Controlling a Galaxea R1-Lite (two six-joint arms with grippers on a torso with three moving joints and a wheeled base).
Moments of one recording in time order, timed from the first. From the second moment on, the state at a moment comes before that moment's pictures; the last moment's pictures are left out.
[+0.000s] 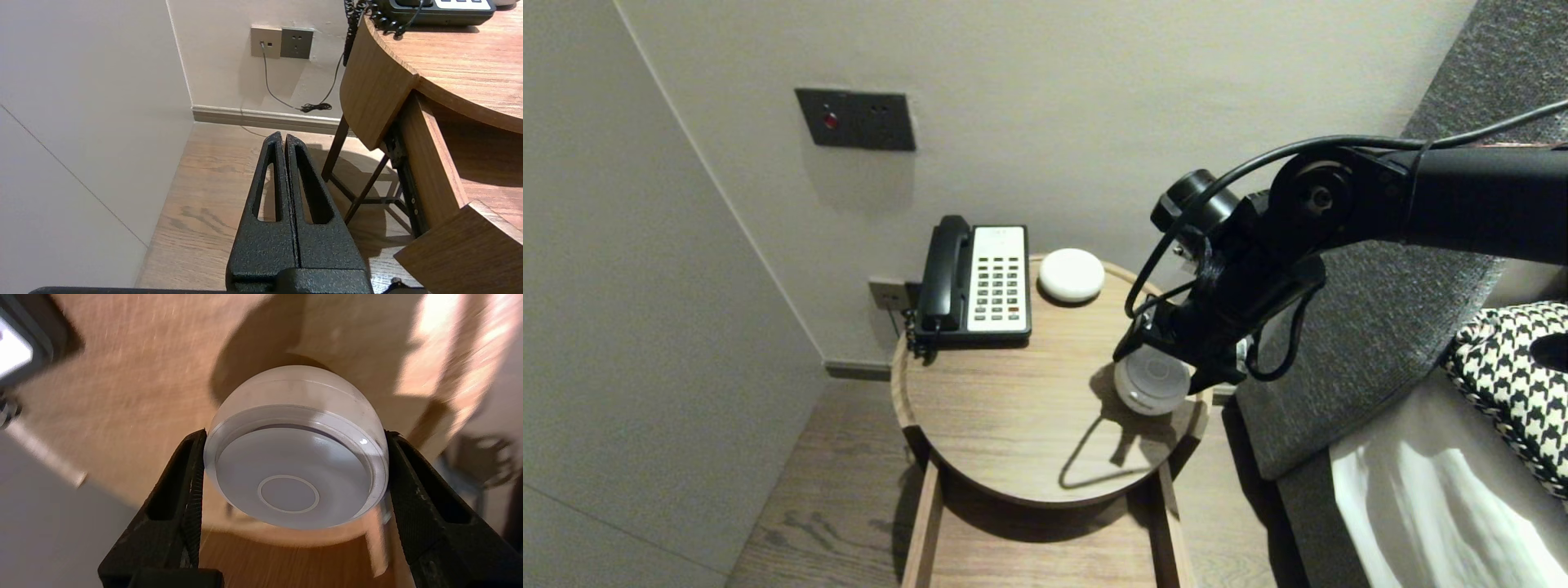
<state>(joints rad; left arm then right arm) 0.00 0.00 0.00 -0.03 0.00 -0.01 0.52 2.04 -1.93 0.91 0.07 0.87</state>
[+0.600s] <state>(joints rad) 0.00 0.00 0.00 -0.03 0.00 -0.02 0.53 2.03 -1.92 0.94 0.09 0.84</state>
